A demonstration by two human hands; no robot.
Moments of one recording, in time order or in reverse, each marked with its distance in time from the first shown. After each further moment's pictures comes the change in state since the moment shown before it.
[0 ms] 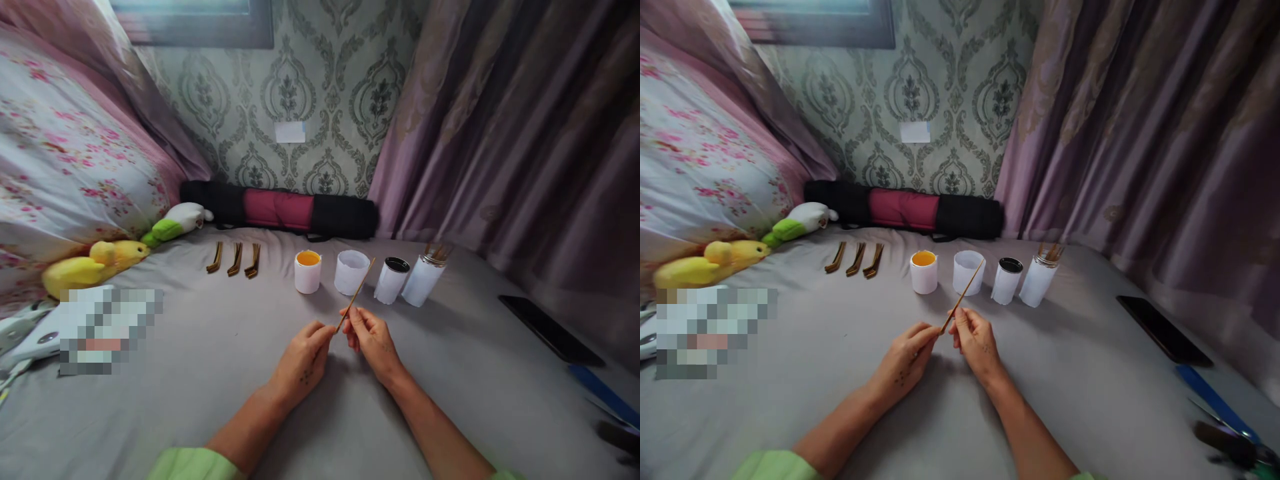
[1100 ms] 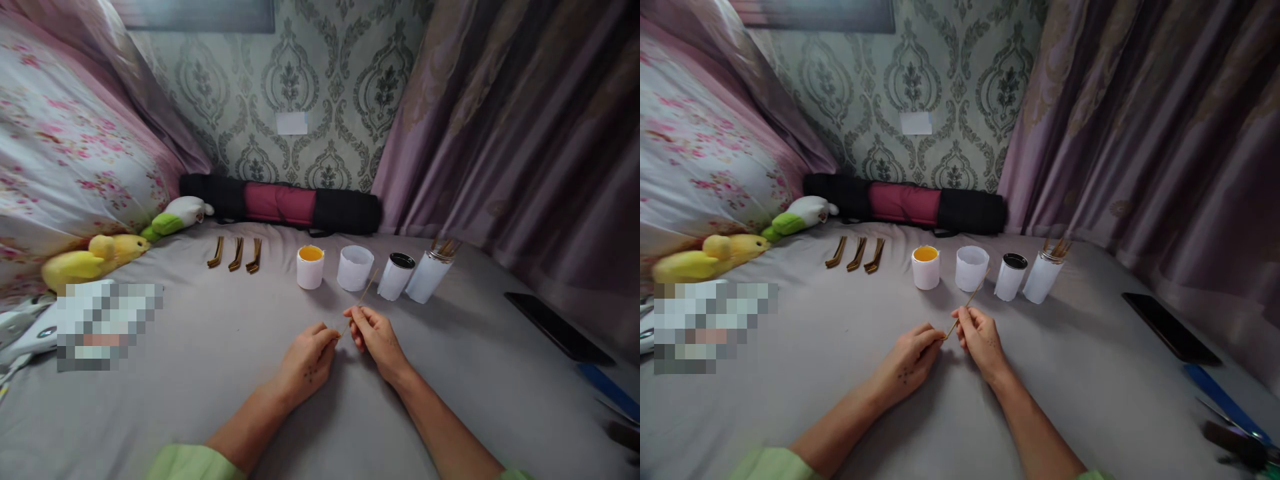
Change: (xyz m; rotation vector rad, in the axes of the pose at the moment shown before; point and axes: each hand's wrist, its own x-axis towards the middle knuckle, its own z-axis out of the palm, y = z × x) left_hand -0.001 0.001 -0.002 0.011 -0.089 -0.045; right_hand 0.002 0.007 -0.002 0.035 -0.012 0.139
